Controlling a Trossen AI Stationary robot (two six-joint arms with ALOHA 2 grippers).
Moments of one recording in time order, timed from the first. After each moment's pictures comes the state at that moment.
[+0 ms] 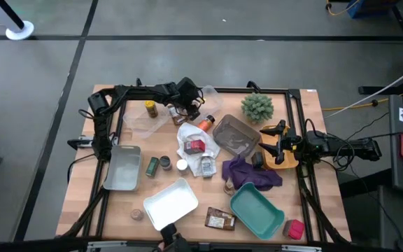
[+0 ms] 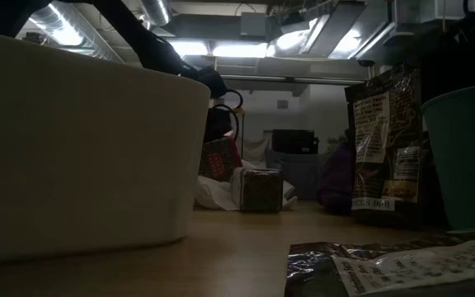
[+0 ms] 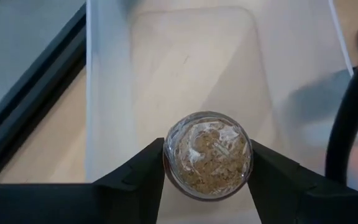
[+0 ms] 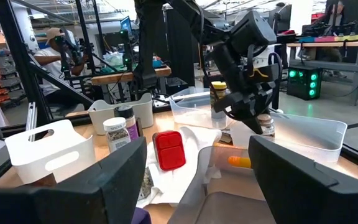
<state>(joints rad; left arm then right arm) 0.58 1.91 1.23 -0.28 0.01 0.00 0.05 0.01 0.03 0.02 0.22 0.10</state>
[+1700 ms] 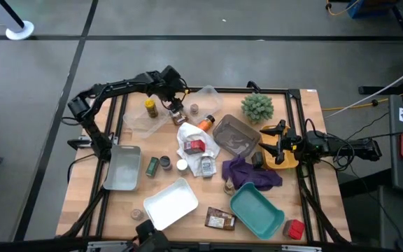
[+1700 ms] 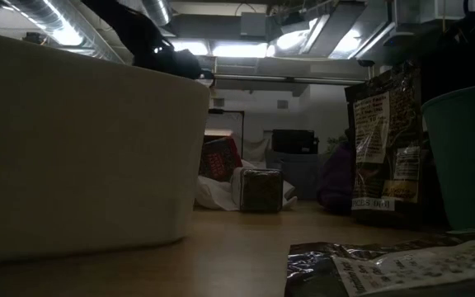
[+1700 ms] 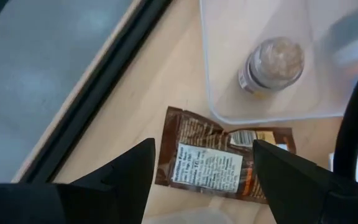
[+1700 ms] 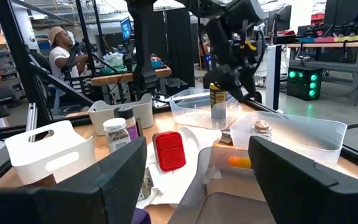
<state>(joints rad) 0.70 1.70 1.23 -0.63 -0.02 0.15 0.05 0.01 0.02 0.02 0.22 0.10</state>
